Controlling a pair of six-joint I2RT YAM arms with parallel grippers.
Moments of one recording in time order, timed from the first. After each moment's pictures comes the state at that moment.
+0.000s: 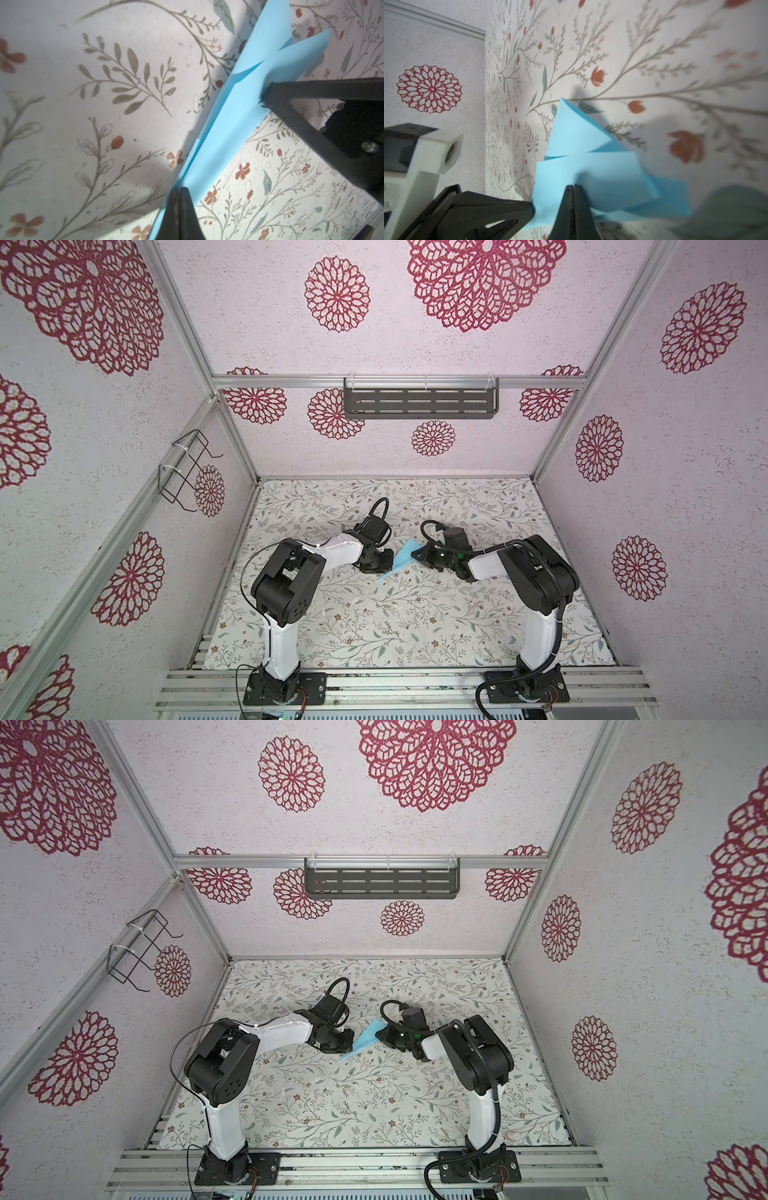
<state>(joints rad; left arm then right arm) -0.57 1.95 1.20 -0.44 0.21 -0.50 0.44 1.96 0.82 0.48 -0.46 0.88</state>
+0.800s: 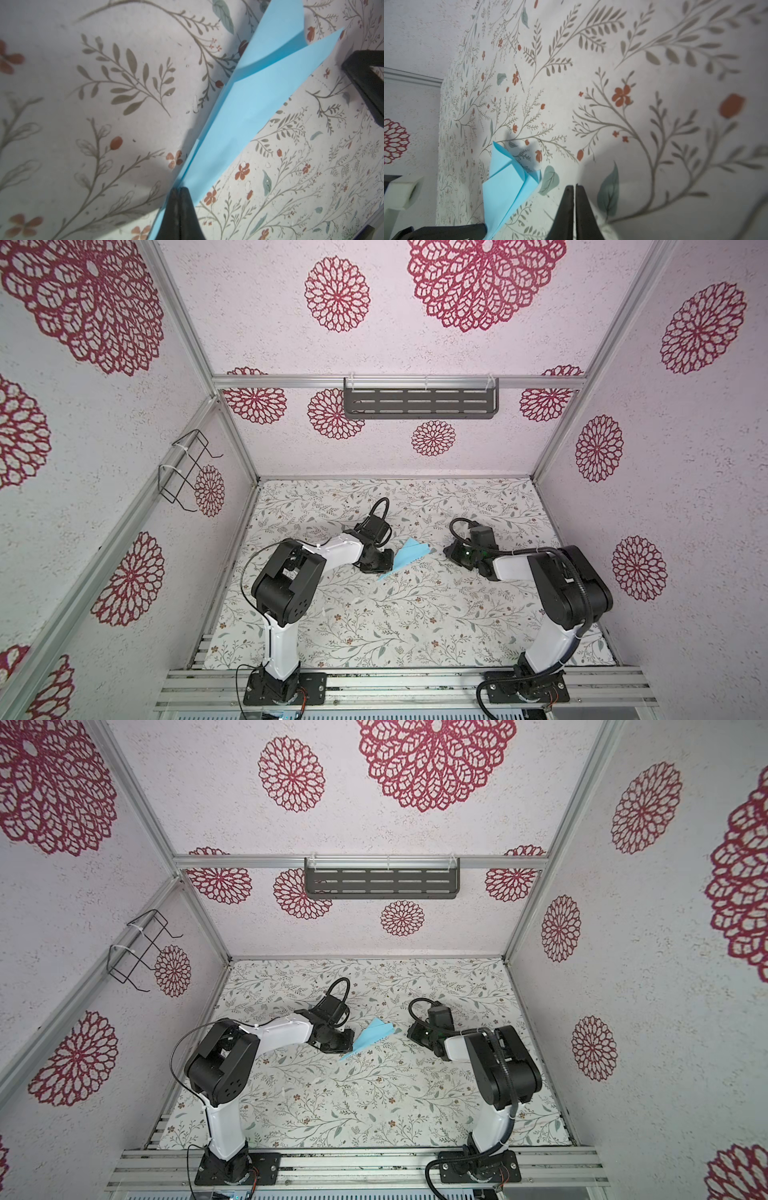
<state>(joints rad) -0.58 1.95 1.21 -0.45 0.22 -0.50 0.29 1.73 0.74 0.25 -0.25 0.73</state>
